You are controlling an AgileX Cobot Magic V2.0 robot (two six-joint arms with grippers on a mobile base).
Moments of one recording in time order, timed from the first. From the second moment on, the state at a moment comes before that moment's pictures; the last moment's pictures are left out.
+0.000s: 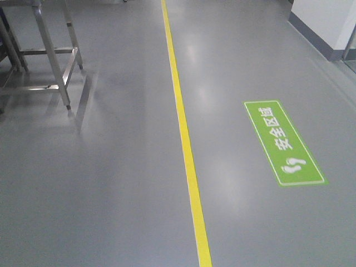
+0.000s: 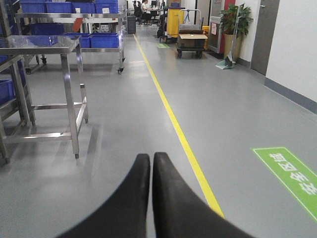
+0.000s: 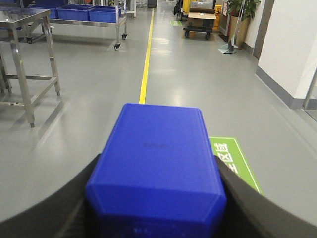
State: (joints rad) left arm -0.02 0.03 0.03 0.01 0.10 -0.04; right arm 0.02 -0.02 -0.33 0.07 0.59 -0.14
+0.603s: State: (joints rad) left arm -0.02 0.03 0.03 0.01 0.10 -0.04; right arm 0.02 -0.02 -0.33 0.07 0.59 -0.14
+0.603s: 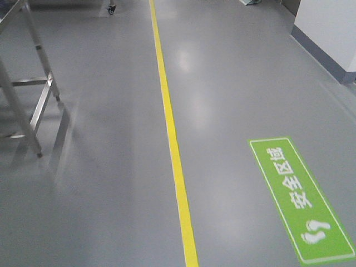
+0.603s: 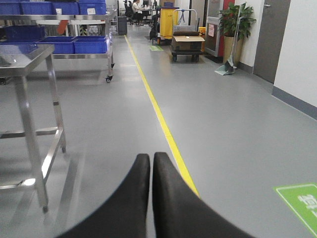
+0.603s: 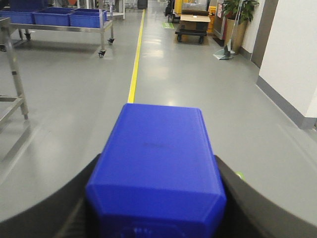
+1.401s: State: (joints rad) left arm -0.02 0.03 0.03 0.01 0.10 -0.04; right arm 0.02 -0.02 -0.33 0.07 0.59 -0.14
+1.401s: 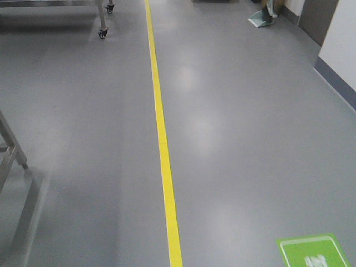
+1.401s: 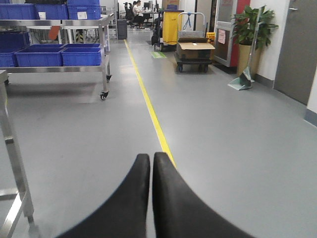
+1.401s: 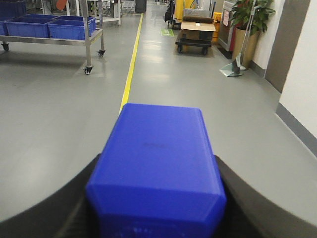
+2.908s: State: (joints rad) left arm -0.02 0.03 0.03 0.01 0.10 -0.04; right arm 0.02 -0.02 -0.33 0.07 0.59 -0.14
